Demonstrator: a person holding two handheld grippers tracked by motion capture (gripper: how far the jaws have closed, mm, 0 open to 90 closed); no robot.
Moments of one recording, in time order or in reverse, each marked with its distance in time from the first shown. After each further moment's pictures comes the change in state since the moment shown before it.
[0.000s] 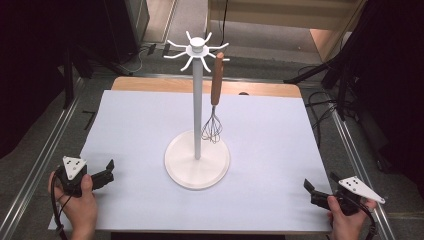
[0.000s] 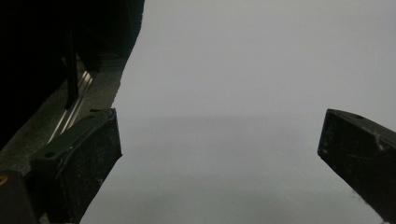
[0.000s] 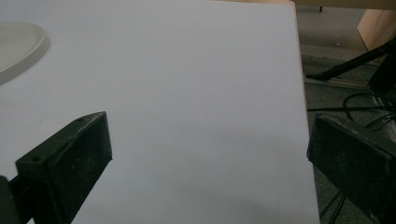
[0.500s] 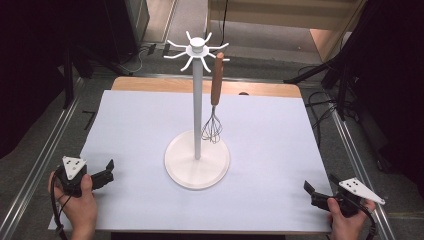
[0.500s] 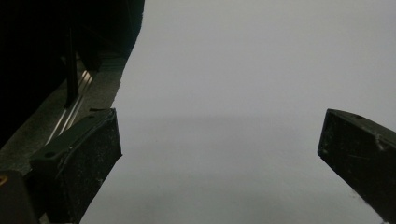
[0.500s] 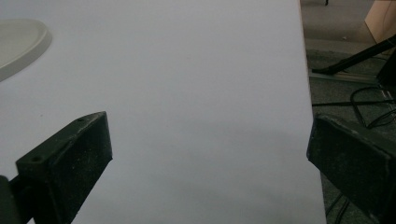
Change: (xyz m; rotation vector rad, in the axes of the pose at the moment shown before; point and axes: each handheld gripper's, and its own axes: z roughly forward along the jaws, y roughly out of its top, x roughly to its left) left arm 0.000 0.000 0.000 0.002 -0.001 -0.006; right arm -0.002 -0.005 0.002 0.015 0.017 0.010
